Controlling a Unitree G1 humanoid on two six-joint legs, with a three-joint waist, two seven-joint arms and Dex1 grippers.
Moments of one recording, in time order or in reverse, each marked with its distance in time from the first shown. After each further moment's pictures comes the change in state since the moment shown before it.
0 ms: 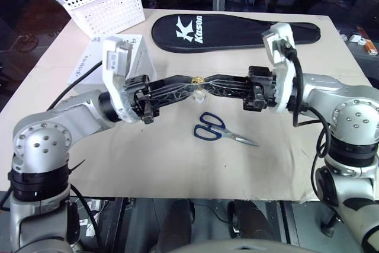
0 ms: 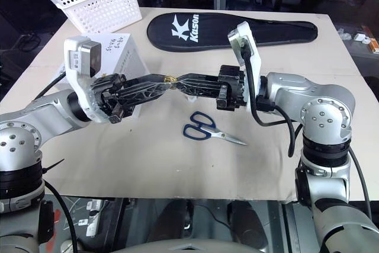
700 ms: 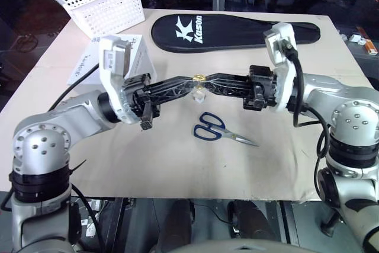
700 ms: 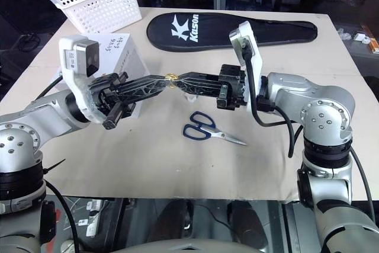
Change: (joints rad) left arm 0.006 -0.011 0.029 -0.014 -0.062 -0.001 0.026; right arm 0.015 -0.018 0.036 -0.010 -0.029 -0.085 0.016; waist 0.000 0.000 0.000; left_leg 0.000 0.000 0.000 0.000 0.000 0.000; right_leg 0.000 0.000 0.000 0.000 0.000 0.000
